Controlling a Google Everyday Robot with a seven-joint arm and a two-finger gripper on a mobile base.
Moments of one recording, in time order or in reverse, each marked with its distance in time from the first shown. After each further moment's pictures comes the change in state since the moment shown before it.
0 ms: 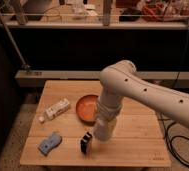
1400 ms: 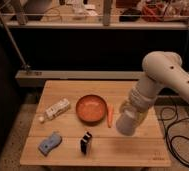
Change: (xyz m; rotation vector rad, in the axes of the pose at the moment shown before) arm 0.094 0.051 -0.062 0.026 -0.095 0.041
